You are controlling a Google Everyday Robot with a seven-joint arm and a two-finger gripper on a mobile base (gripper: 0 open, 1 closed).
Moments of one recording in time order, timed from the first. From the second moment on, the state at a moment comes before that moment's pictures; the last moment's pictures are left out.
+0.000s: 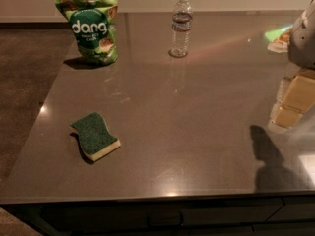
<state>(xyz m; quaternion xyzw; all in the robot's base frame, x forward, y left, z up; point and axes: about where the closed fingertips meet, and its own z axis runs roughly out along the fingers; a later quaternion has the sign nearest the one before) 0.438 -0.216 0.978 -0.60 0.78 -0.04 0.16</state>
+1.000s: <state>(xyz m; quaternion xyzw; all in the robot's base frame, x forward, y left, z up) 0.472 -0.198 0.969 -0.59 0.79 -0.02 0.17</state>
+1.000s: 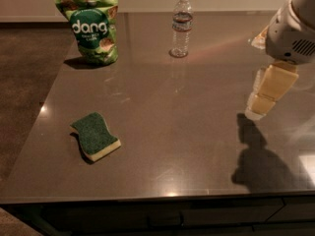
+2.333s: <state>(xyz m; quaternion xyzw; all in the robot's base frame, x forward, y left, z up) 0.616 -0.103 0.947 -0.52 0.80 0.02 0.30</state>
